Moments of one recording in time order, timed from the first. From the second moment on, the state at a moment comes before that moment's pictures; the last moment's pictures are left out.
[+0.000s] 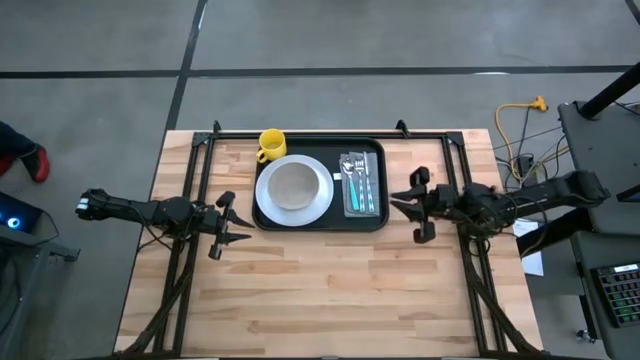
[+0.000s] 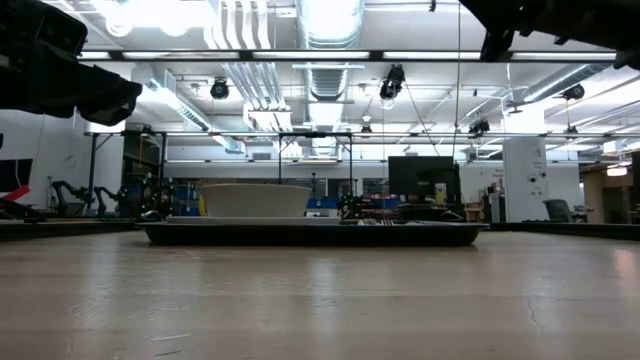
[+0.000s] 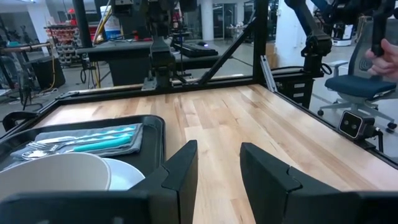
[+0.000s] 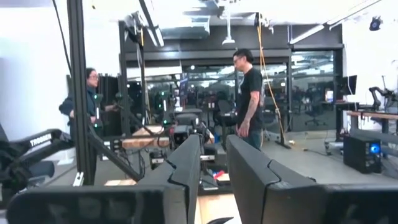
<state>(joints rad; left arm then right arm) -0.17 0.13 0.01 0.02 -0.01 0.05 0.12 0.81 0.24 0.90 0.16 0.03</state>
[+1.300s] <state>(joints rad) -0.17 0.13 0.01 0.02 -0.01 0.05 0.12 0.09 0.01 0.47 0.16 0.00</state>
